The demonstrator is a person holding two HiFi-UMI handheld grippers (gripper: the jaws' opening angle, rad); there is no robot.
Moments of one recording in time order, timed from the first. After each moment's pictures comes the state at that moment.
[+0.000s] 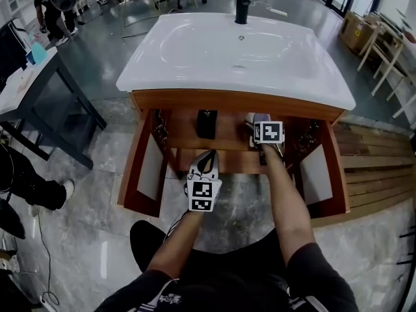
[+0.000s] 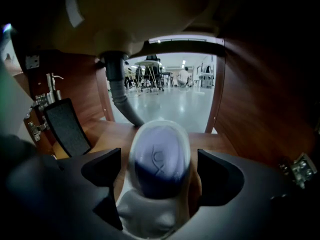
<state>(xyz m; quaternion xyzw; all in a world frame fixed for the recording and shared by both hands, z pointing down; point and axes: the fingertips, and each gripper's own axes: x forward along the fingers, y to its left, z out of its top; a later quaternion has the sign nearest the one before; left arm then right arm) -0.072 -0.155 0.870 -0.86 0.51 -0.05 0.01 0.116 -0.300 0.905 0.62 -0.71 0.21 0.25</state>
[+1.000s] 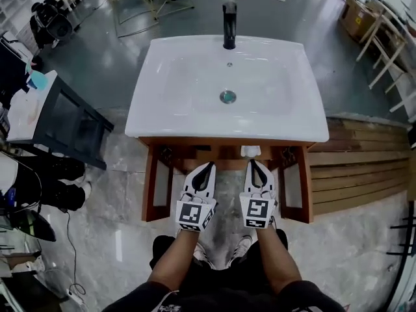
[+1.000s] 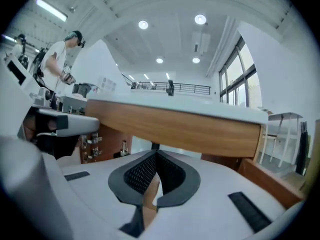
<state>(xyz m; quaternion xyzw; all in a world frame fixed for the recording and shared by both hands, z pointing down) -0.067 -0.122 0.670 -0.88 0.48 0.03 -0.03 0.055 -0.130 0.686 0.63 -0.77 -0.01 0.15</state>
